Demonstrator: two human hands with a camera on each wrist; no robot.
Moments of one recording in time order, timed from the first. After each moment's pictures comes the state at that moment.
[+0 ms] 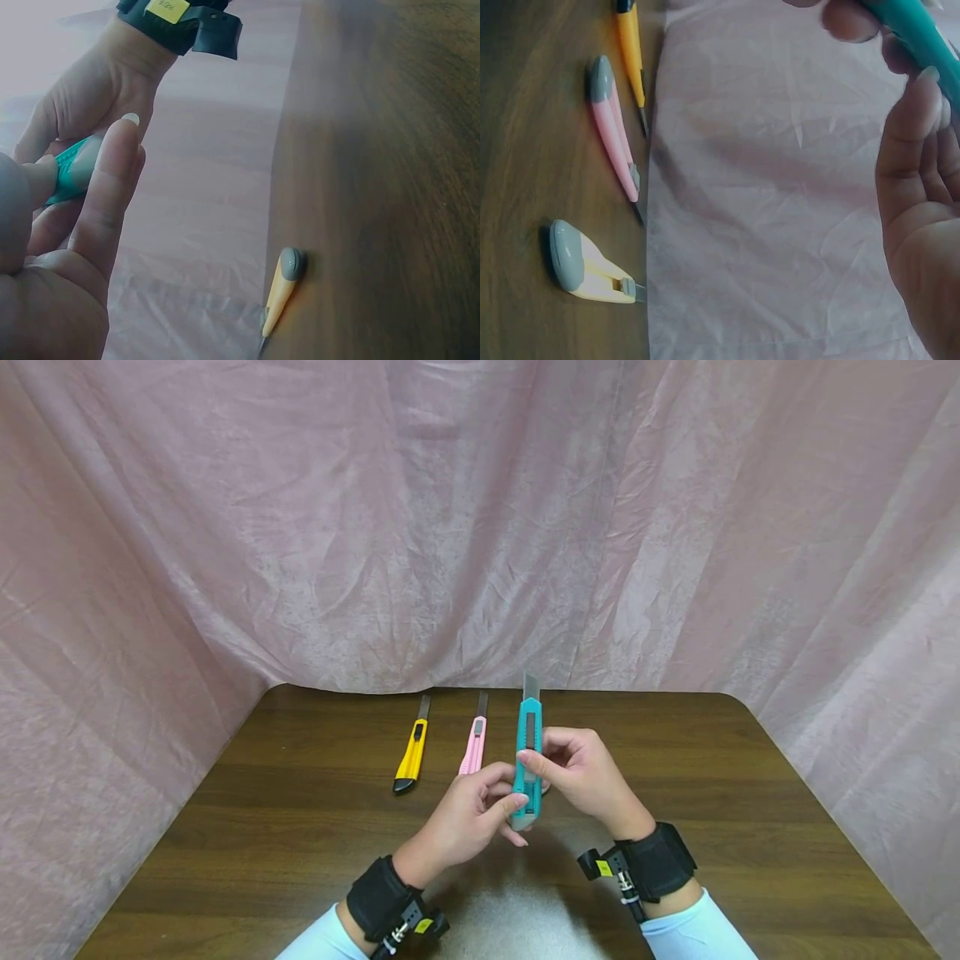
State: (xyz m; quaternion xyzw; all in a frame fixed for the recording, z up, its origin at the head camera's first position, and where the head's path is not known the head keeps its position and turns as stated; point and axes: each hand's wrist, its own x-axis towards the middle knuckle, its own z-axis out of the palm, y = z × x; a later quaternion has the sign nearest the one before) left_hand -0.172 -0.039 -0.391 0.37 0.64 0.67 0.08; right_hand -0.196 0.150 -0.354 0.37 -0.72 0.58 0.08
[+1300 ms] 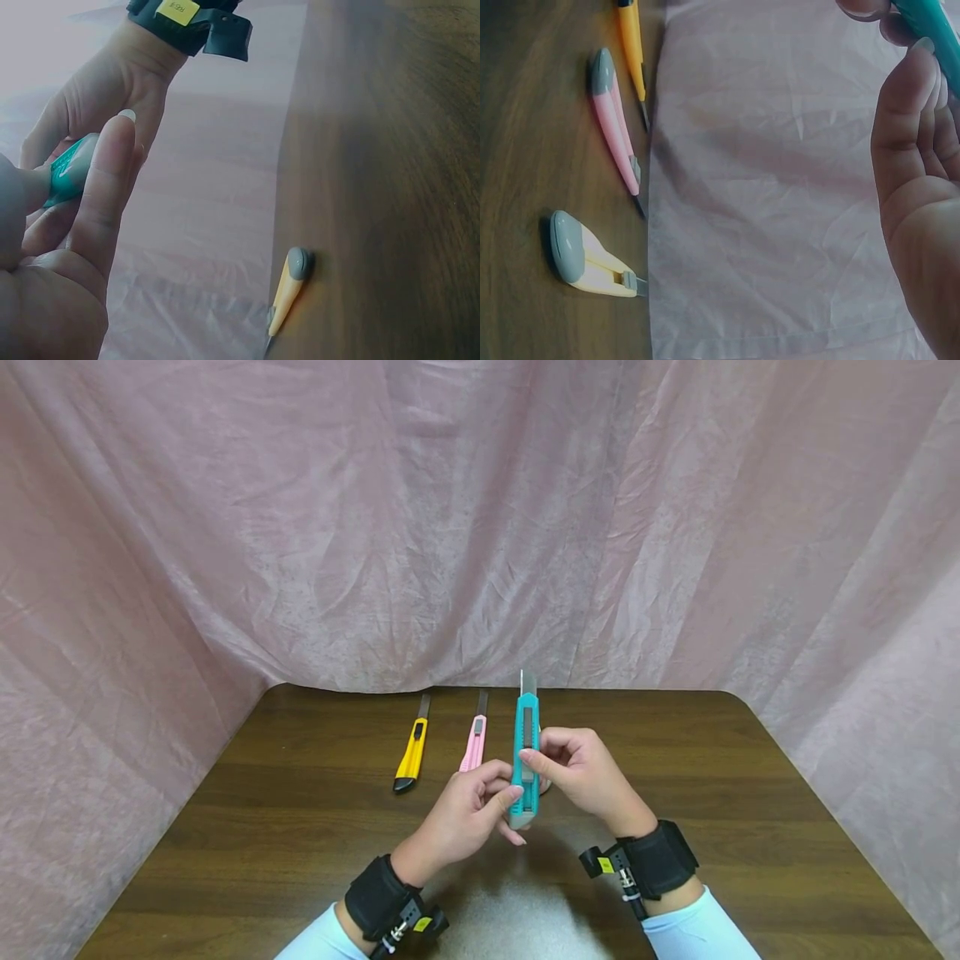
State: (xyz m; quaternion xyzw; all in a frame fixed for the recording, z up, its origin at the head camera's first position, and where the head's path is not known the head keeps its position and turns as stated) left_hand -0.172 -0.043 -0.388 0.38 0.63 0.67 0.07; right_hand -0.195 0.150 -0.354 0.36 -0.73 0.58 0.06
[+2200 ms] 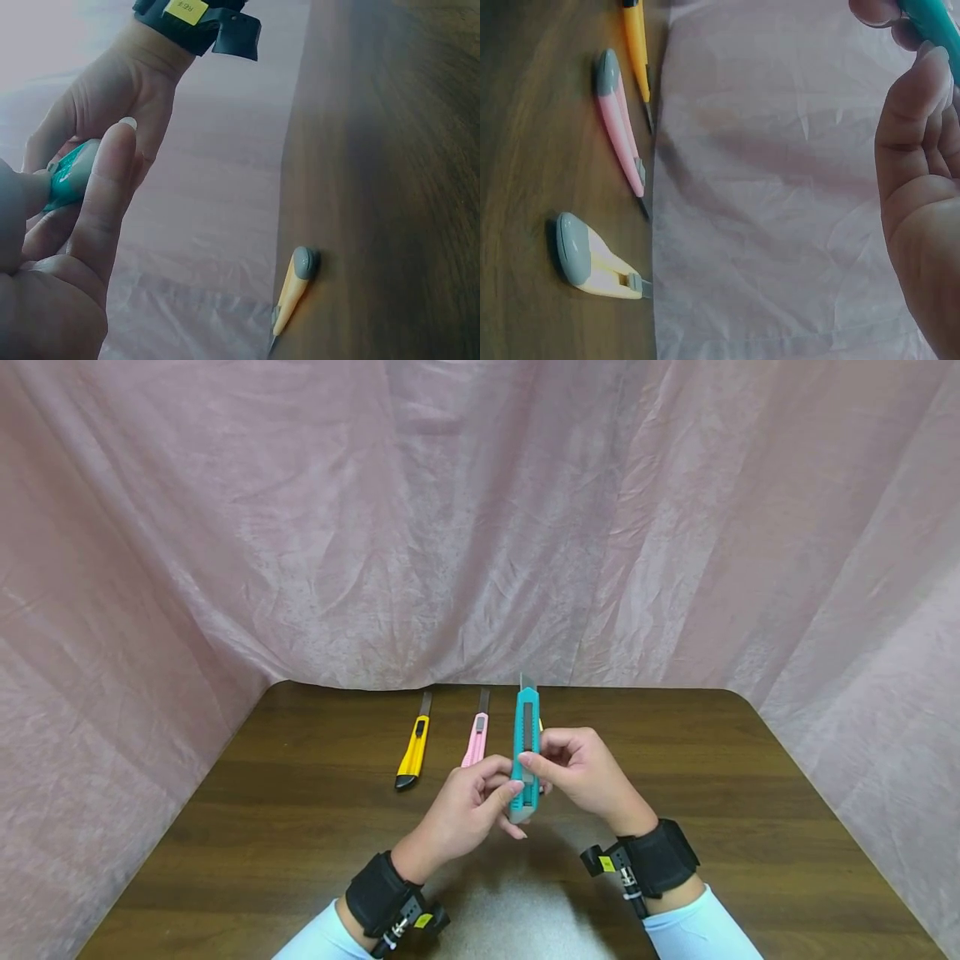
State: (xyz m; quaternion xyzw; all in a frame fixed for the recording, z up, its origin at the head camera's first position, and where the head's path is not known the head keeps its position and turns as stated) left_hand -0.172 -0.046 -0.384 0.37 0.63 0.68 0.05; right_hand -0.196 0.147 -0.354 0.37 -0.73 0.58 0.05
